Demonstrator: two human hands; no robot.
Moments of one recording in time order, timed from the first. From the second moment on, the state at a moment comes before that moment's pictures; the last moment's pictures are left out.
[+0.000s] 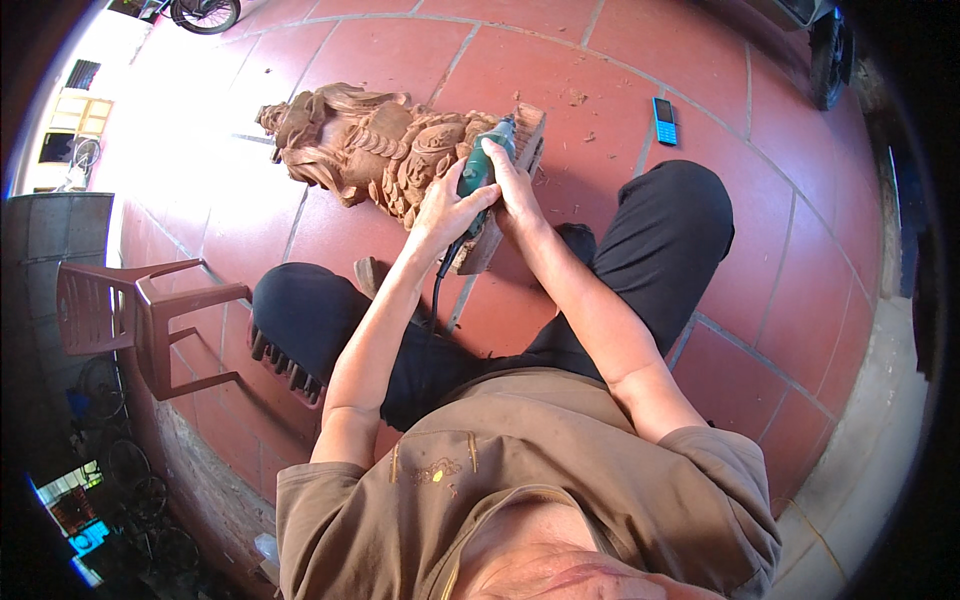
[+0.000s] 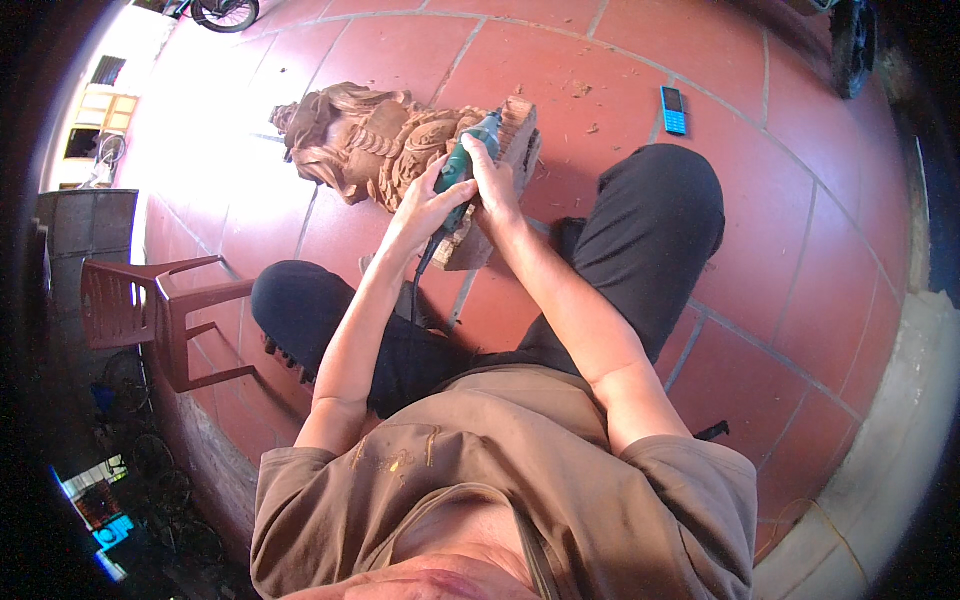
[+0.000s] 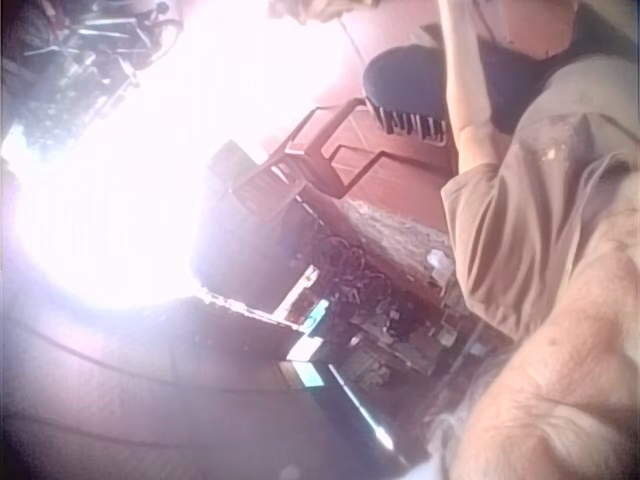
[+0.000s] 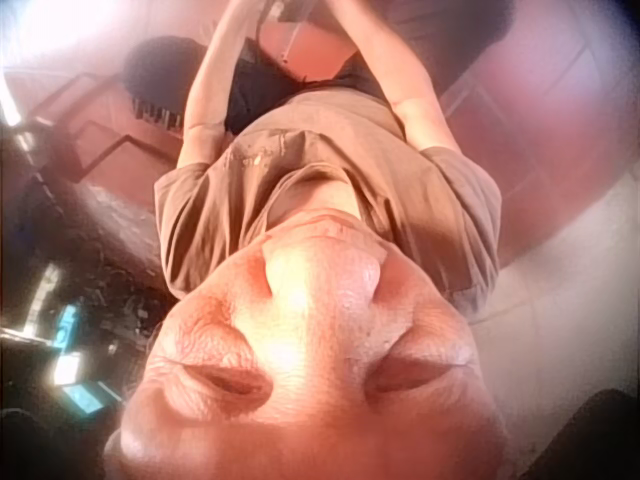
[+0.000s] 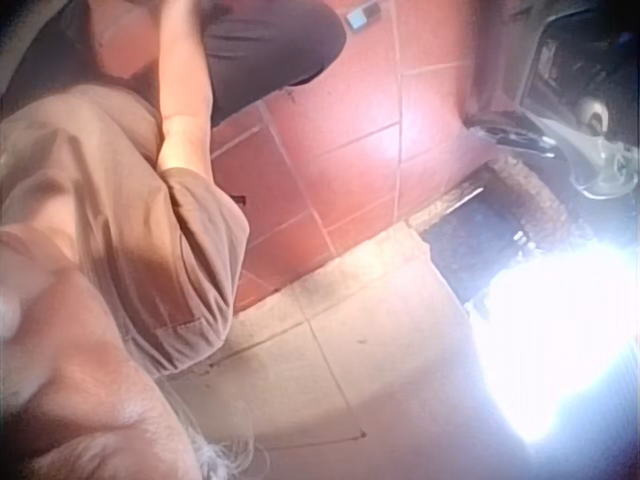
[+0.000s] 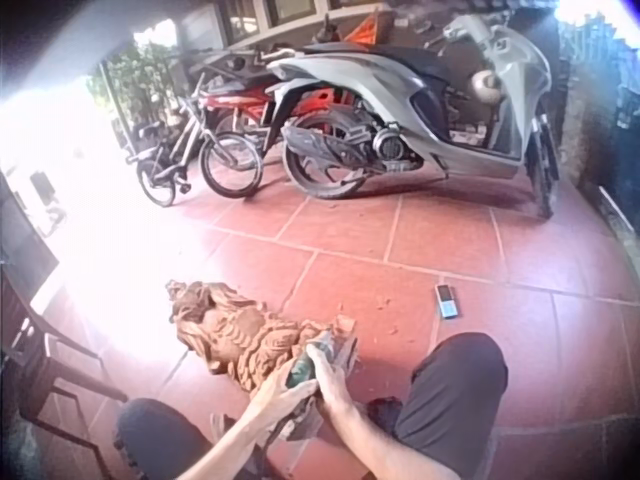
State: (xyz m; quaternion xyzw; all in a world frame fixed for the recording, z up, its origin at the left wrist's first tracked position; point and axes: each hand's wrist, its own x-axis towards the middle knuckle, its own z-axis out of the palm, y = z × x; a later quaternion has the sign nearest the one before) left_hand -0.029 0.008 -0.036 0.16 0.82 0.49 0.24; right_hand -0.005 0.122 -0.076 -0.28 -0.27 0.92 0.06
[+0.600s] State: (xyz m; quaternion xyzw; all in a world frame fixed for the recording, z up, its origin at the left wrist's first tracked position) left_hand -0.033 0.001 -0.045 0.20 0.83 0.48 0.21; right_hand -0.005 0.115 -0.073 -0.29 -0.26 0.91 0.10
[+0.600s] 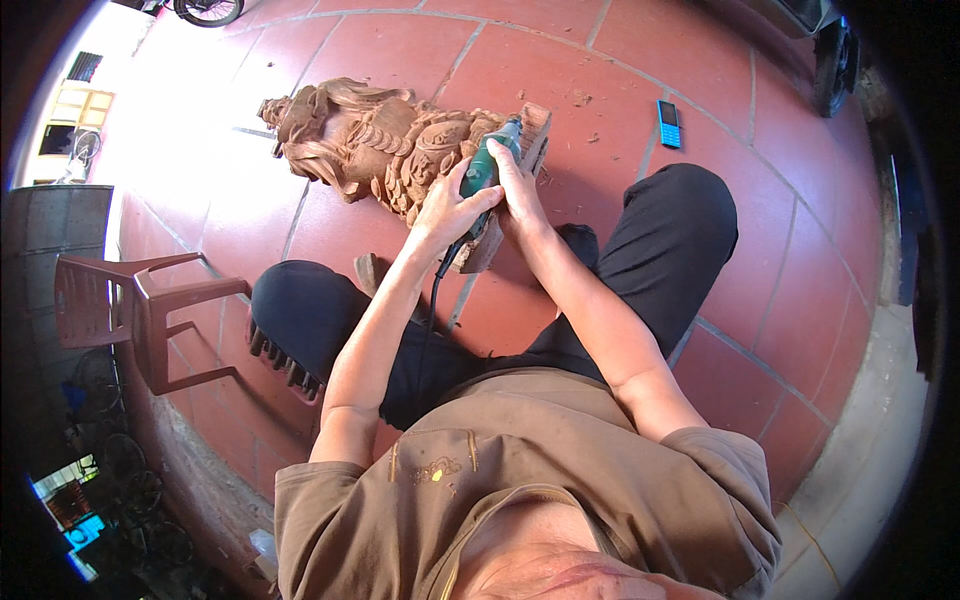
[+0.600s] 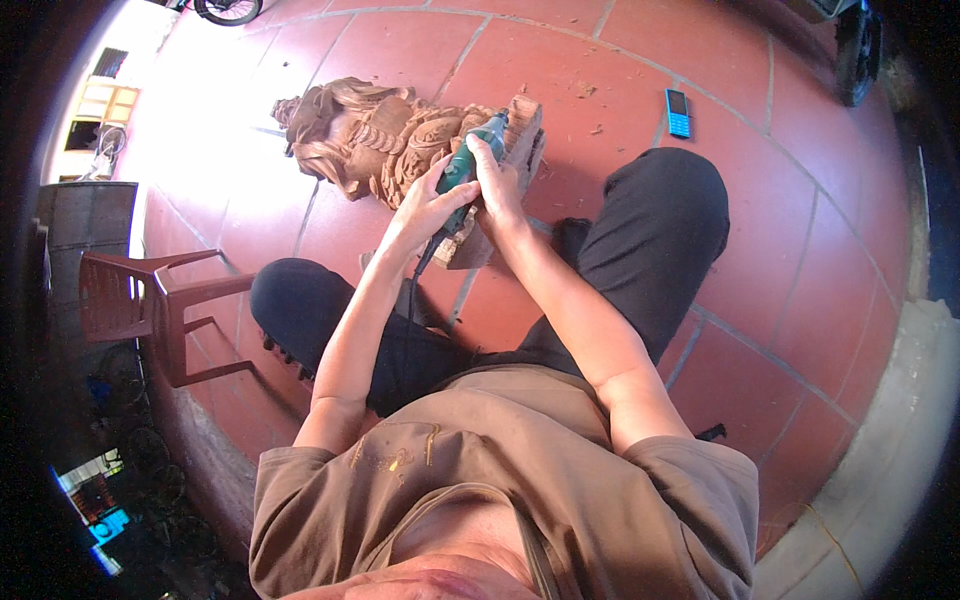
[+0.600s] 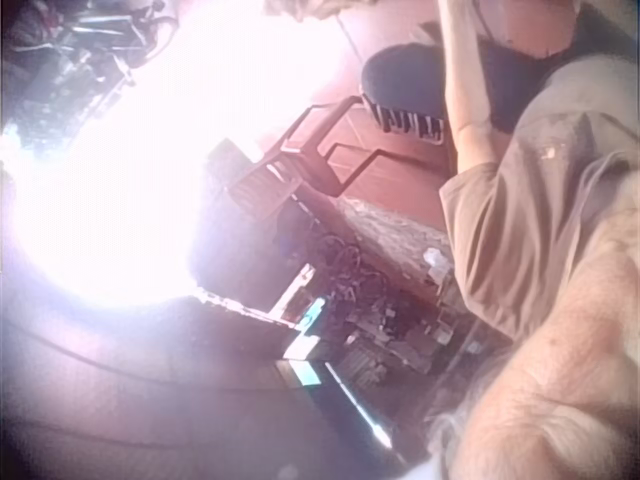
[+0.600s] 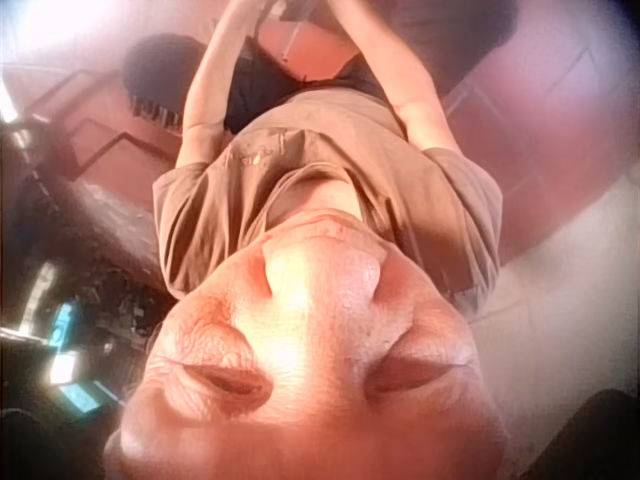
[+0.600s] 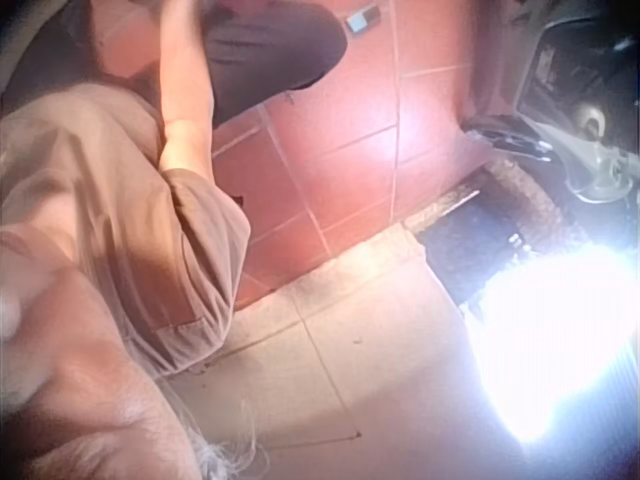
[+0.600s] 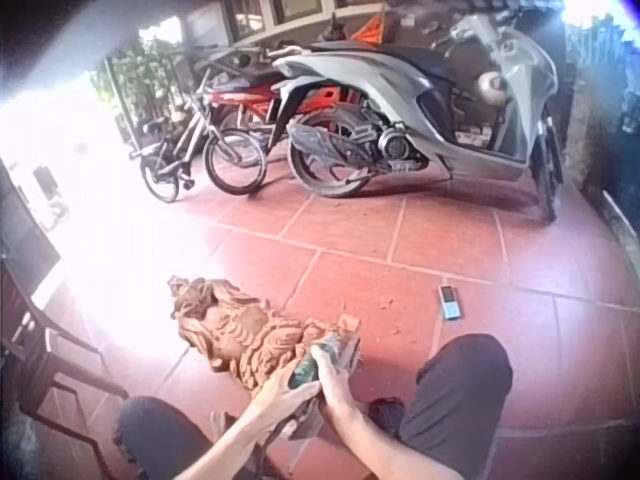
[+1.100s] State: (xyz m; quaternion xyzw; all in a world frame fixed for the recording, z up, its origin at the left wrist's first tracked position) left_hand -0.022 0.014 -0.013 0.18 0.82 0.47 0.28; right_hand 0.007 0.123 -0.074 -0.32 -0.25 0.91 0.09
